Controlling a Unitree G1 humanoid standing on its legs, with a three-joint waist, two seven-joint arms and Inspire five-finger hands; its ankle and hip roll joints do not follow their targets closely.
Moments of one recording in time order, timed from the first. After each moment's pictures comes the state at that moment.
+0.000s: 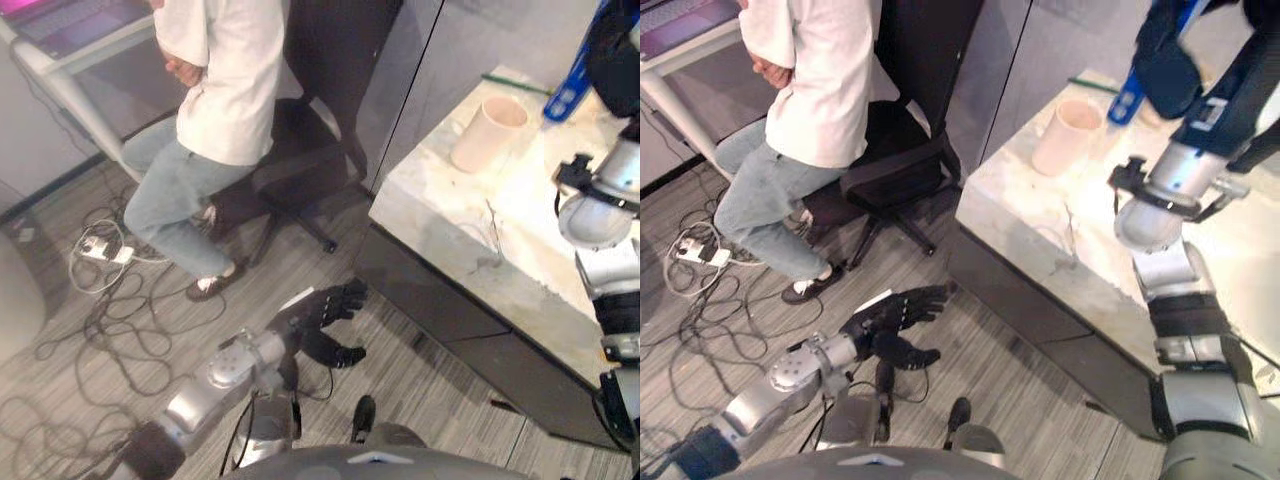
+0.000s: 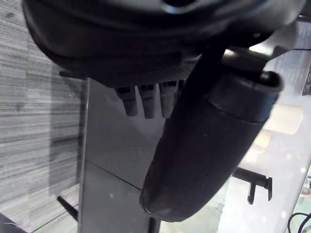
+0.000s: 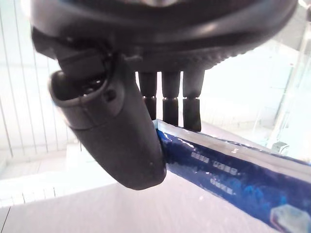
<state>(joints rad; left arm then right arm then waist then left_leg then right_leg) 0.01 0.57 -0.61 -0.05 -0.47 0.02 -0.19 -0.56 -0.82 0.06 0.28 -0.11 -0.66 -0.88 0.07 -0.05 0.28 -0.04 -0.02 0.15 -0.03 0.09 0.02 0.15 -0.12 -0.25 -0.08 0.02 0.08</state>
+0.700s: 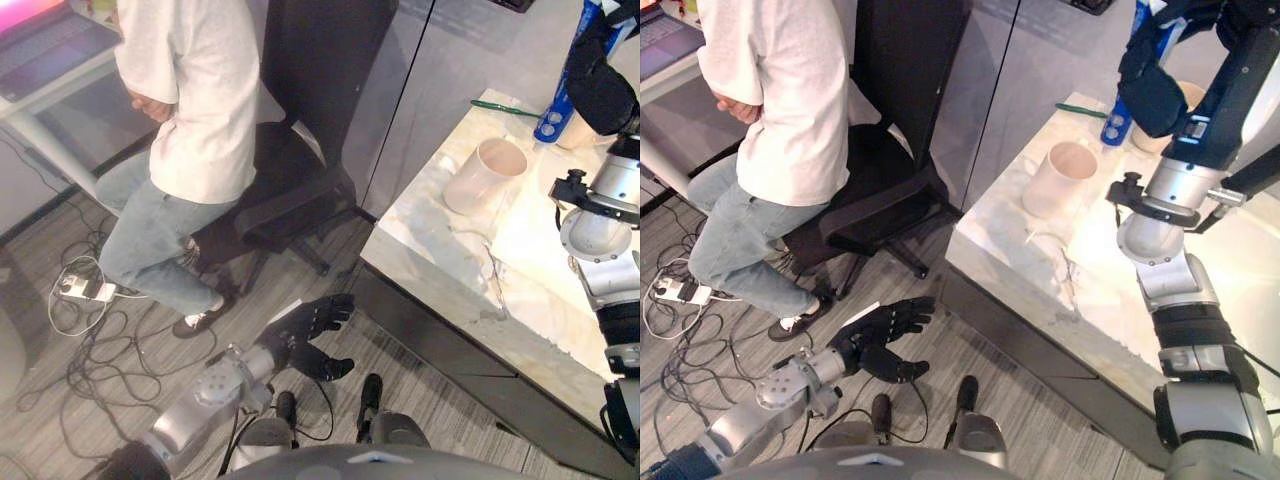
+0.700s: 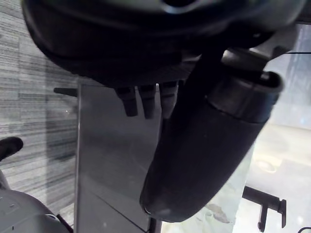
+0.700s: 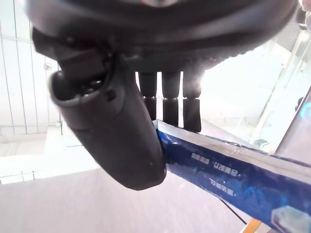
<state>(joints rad) 0.12 0.61 -0.61 -0.07 -0.46 -0.03 -0.14 -0.51 -0.83 0.05 0.30 -0.09 -0.64 -0.81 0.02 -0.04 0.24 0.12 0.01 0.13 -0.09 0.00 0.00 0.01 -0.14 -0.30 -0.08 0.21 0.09</state>
